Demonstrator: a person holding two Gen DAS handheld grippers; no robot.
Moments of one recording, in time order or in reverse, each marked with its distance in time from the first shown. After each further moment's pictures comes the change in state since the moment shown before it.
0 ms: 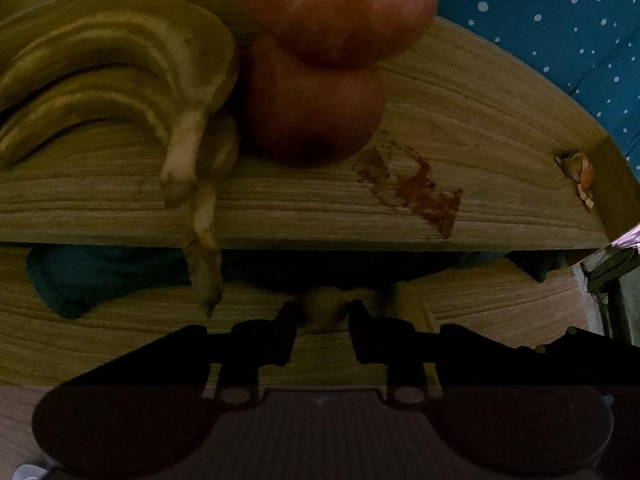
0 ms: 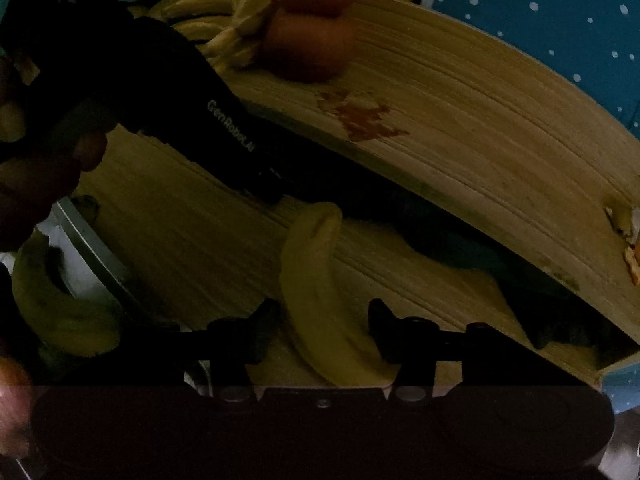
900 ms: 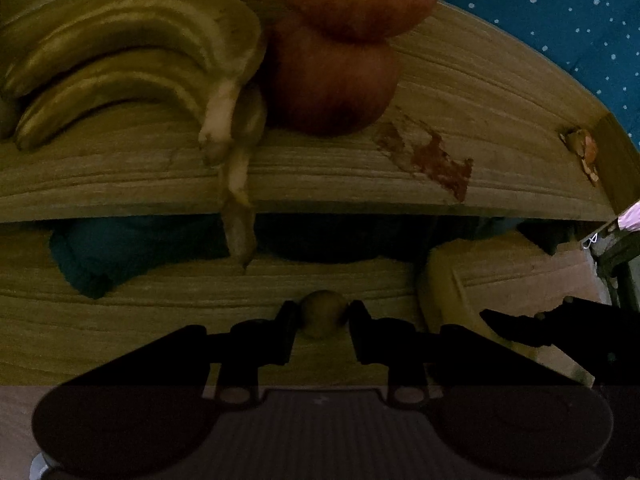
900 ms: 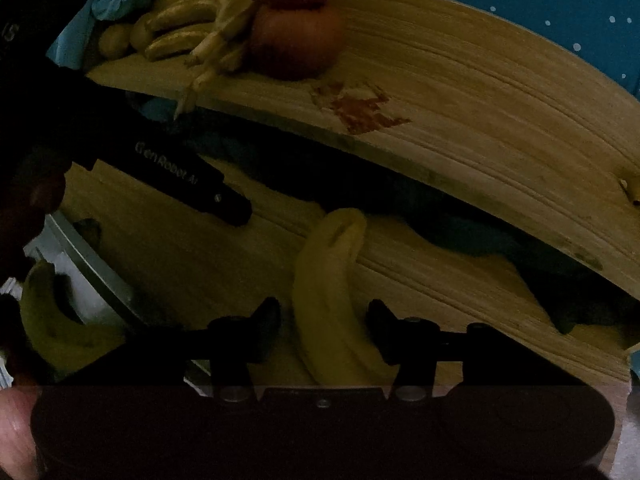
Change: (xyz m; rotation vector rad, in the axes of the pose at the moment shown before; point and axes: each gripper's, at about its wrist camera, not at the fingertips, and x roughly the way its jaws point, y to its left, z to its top) left arm -0.002 -0.001 -0.014 0.033 0.017 0.027; right arm 0.013 -0.003 0.006 0.092 0.004 0.045
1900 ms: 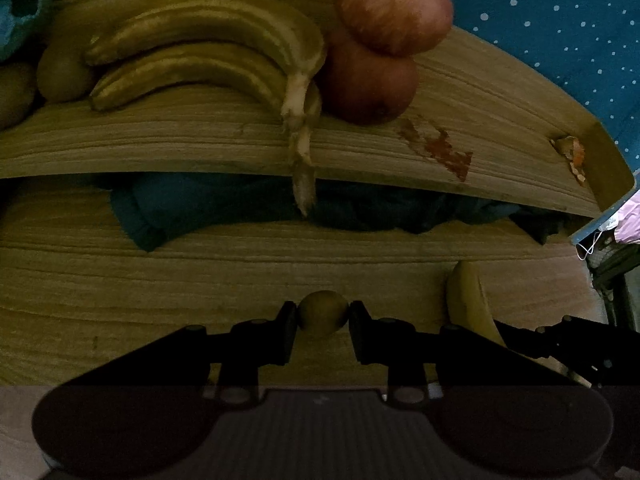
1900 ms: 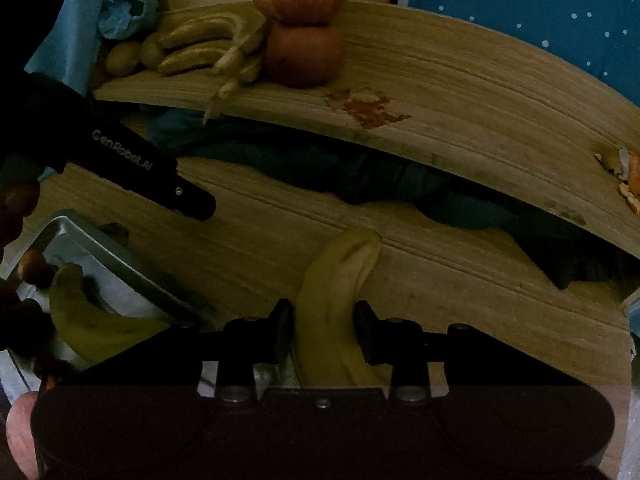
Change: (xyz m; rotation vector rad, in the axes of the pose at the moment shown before) left arm -0.038 0.026 -0.030 -0.042 -0.028 -0.006; right arm -0.022 0.026 -0.022 0.076 -0.052 -0.027
